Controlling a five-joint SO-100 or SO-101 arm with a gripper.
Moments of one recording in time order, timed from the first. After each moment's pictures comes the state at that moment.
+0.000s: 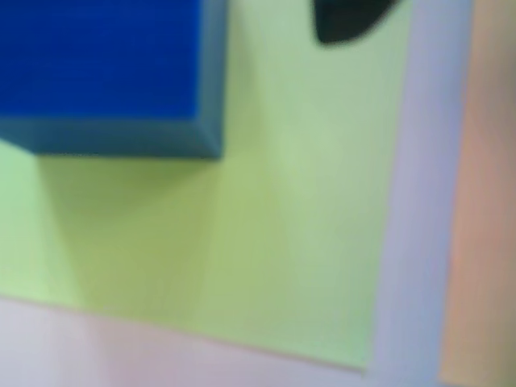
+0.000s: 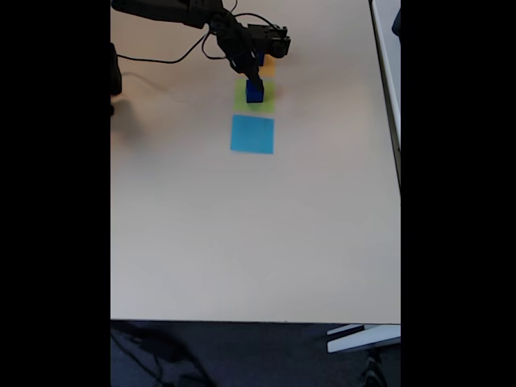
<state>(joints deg) -5.7 79.9 99.7 37.9 84.9</state>
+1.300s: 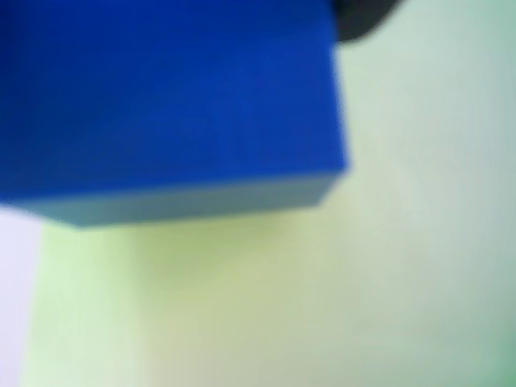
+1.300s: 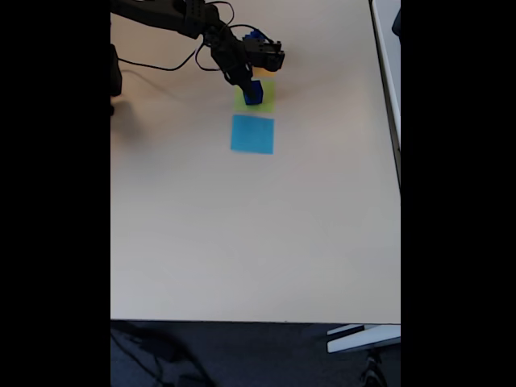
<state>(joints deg) -0.5 82.4 104.2 38.8 79.2</state>
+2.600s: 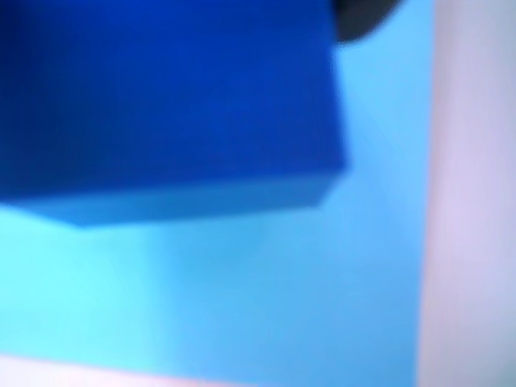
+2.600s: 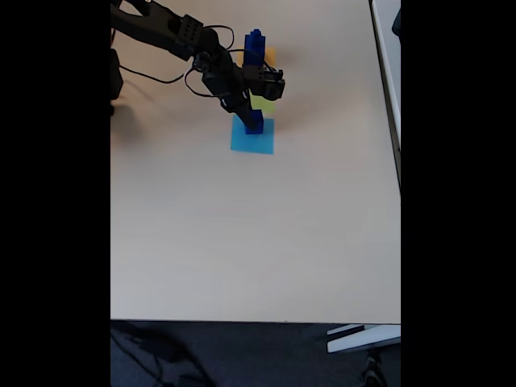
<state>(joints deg) 11.5 82.9 106.5 33.3 71.9</state>
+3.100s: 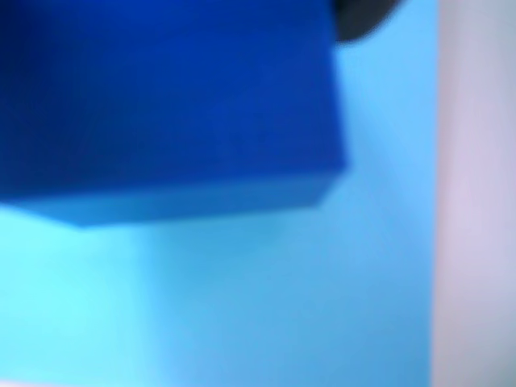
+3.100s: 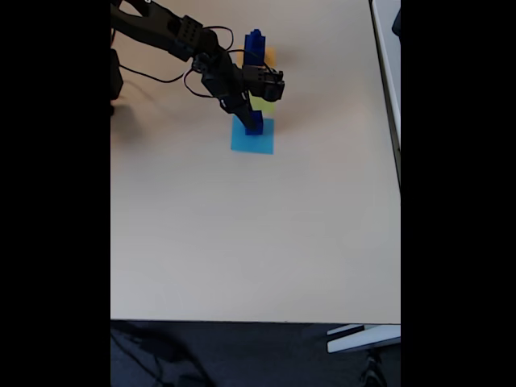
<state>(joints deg) 11.8 82.9 107.5 32.8 73.1</state>
